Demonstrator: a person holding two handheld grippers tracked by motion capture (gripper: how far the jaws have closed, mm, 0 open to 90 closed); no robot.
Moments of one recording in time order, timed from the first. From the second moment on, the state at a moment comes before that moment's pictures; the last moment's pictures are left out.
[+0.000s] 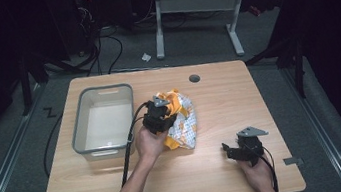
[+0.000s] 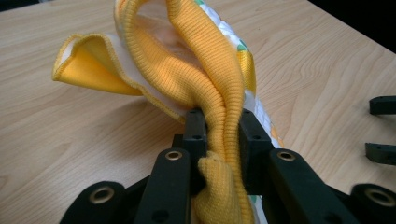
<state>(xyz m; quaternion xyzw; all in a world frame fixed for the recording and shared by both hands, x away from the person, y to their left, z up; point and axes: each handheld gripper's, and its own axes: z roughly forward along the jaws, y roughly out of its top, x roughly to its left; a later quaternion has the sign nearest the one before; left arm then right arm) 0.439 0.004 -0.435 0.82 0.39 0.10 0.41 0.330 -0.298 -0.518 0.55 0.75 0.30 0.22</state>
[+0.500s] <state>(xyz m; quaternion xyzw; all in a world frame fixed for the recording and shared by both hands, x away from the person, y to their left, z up) 0.428 0.028 -0.412 0.81 0.38 0.10 0.43 0.330 -0.298 -0.518 0.55 0.75 0.30 0.22</state>
